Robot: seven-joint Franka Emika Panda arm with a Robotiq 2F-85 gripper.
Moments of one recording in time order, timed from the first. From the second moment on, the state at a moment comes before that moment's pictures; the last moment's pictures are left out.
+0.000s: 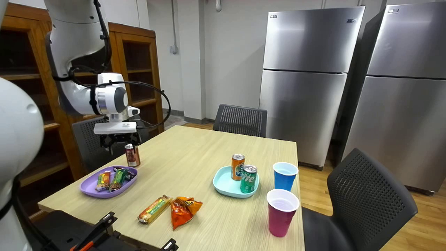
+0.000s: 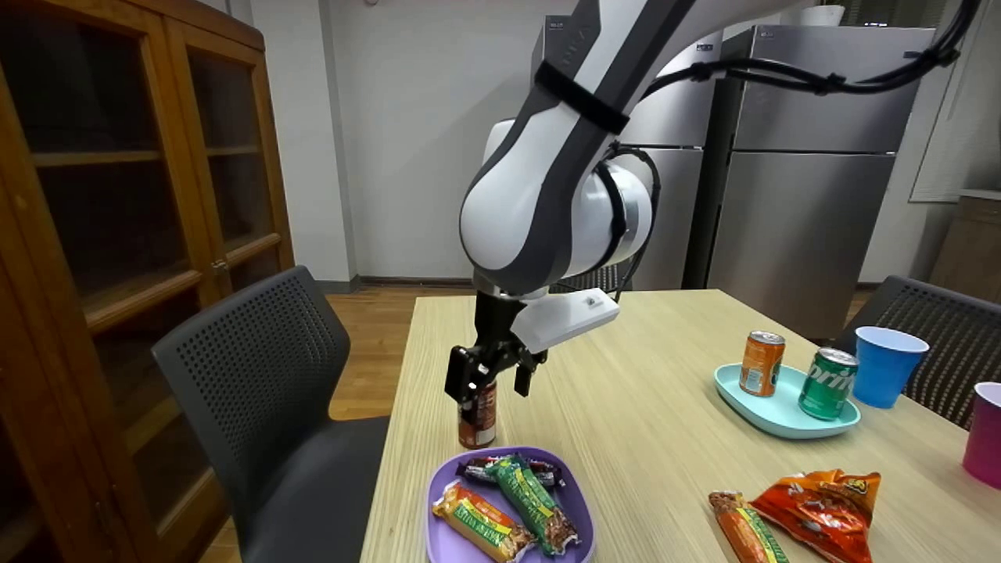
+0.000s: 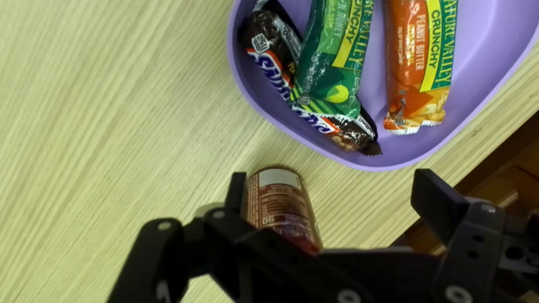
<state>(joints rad) 0.40 0.57 0.19 -2.10 -0.17 2.74 -0.07</state>
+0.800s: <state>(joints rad) 0.57 0.66 0.04 -1.96 -0.28 2.72 0.15</state>
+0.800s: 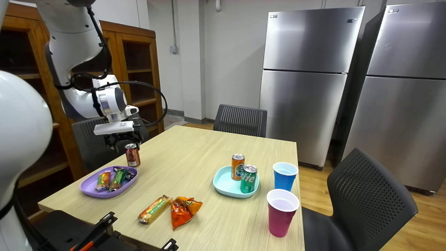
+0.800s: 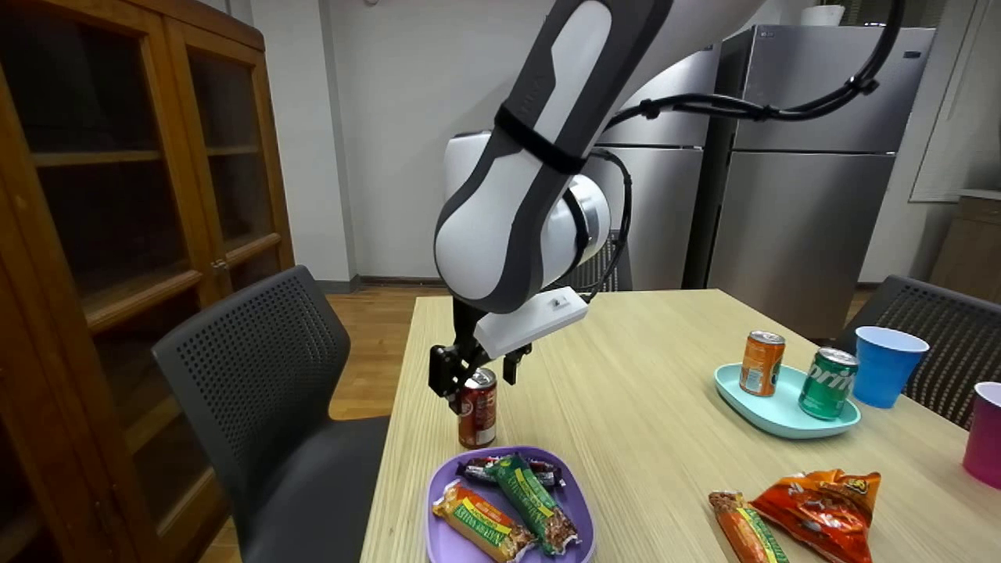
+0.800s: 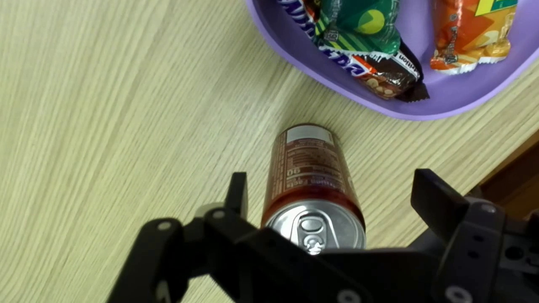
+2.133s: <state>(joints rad) 0.57 0.74 0.03 -1.86 -0.28 2.68 0.15</state>
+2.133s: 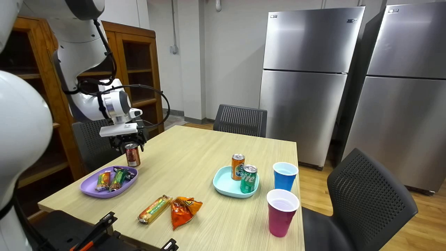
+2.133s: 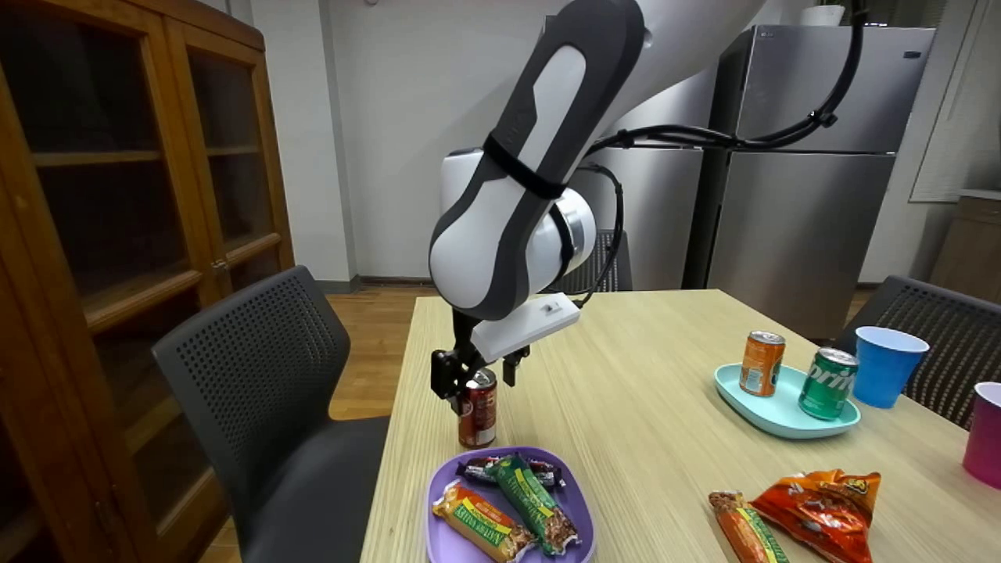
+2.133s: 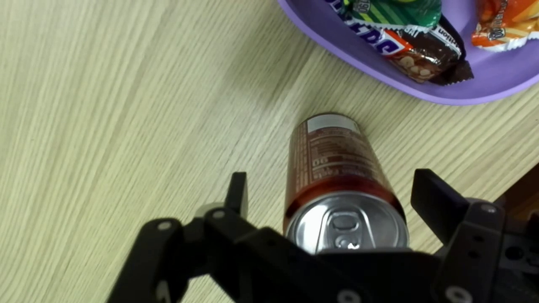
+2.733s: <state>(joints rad) 0.57 0.74 0.03 -1.86 -0.28 2.69 0.14</state>
